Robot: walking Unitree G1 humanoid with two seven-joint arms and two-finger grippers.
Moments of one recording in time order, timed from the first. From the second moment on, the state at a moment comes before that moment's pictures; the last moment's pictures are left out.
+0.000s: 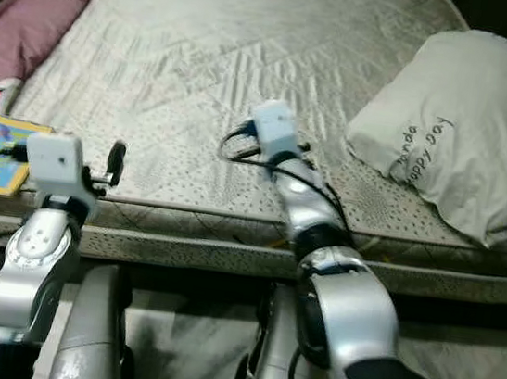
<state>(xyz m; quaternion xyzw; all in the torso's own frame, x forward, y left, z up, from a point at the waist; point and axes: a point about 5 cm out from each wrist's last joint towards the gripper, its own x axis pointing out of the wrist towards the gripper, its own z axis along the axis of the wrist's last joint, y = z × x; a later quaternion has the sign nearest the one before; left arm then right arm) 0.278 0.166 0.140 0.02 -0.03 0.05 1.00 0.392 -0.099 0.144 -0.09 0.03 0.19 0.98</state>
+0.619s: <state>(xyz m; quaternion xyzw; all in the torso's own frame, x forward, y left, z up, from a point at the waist) 0.291 0.187 0.130 0.01 -0.06 0.08 1.00 0.336 -0.141 0.131 0.08 -0.07 0.11 0.99</state>
